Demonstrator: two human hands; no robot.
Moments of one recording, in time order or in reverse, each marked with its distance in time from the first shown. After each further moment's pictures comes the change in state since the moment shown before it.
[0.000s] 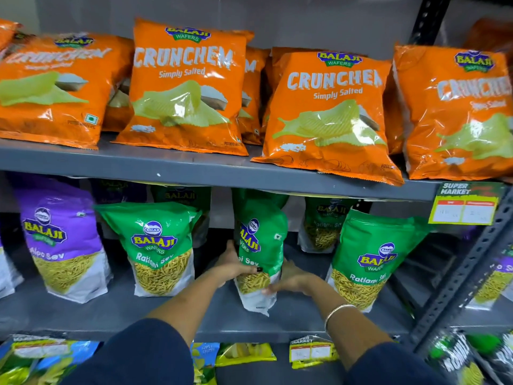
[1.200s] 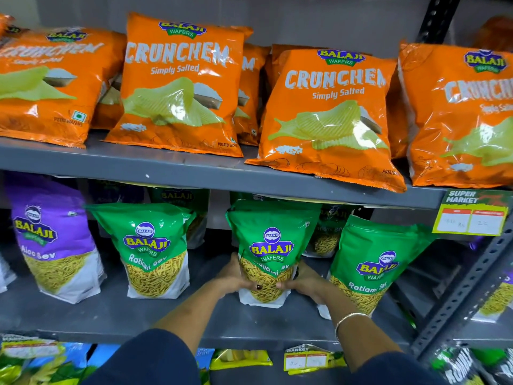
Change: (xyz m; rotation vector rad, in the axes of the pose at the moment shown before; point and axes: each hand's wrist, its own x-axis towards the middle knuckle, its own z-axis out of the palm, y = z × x) left_hand 0.012 -0.017 0.022 0.087 -0.085 -0.047; right_hand 0.001 0.040 -0.018 0.591 0.056 0.029
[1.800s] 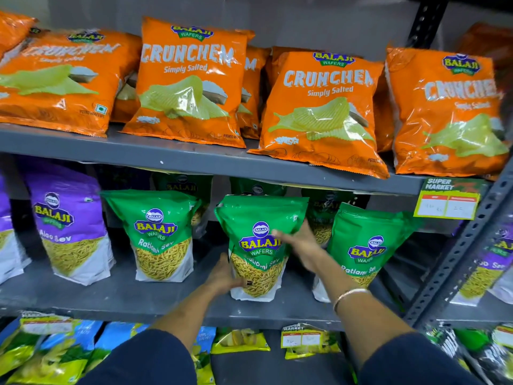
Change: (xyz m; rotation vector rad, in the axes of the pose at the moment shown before) left_hand -0.041 -0.021 0.002 0.106 0.112 0.032; right_hand -0.048 -0.070 0.018 0.163 0.227 -0.237
